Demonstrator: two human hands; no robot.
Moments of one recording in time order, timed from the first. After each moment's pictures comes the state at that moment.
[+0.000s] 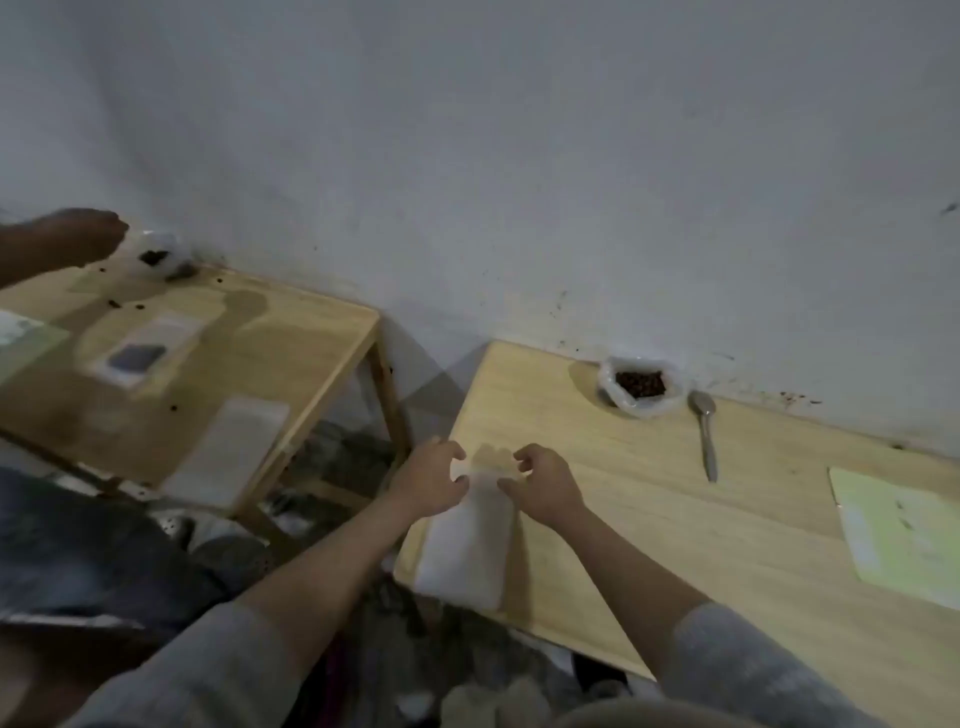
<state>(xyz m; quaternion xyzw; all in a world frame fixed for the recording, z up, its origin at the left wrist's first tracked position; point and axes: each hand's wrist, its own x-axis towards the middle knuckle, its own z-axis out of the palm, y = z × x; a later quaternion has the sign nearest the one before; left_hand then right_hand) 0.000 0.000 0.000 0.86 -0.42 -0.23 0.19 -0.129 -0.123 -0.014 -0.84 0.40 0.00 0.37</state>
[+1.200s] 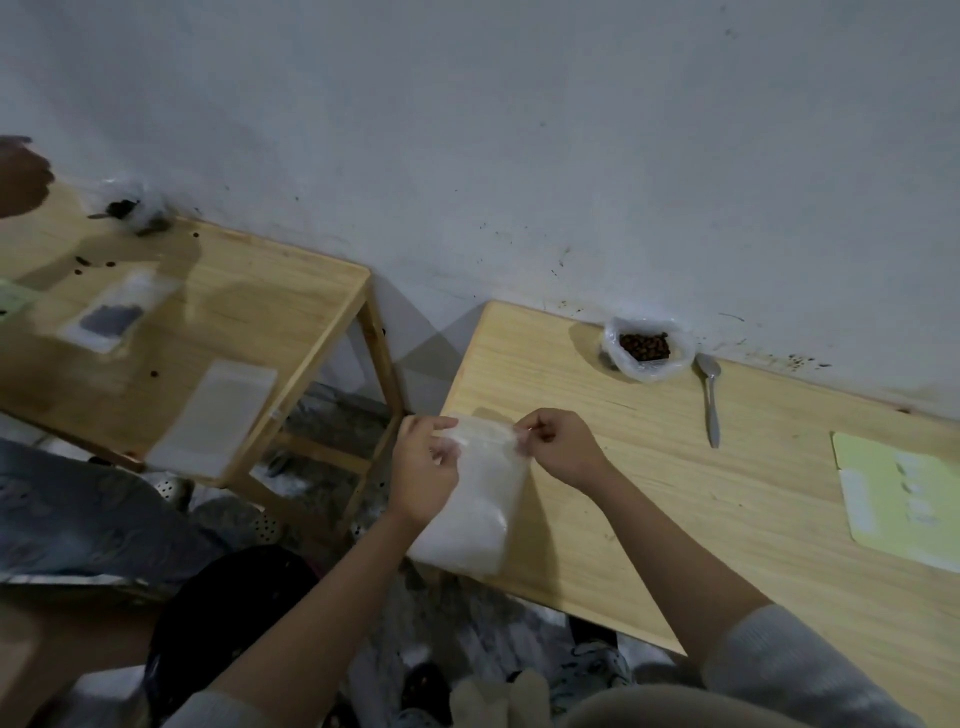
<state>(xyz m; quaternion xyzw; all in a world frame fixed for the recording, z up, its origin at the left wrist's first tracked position) -0.035 0.021 -0.003 0.81 -0.28 -0.16 0.49 -0.144 -0.138 0.004 -0.77 0.35 -0.07 0.53</state>
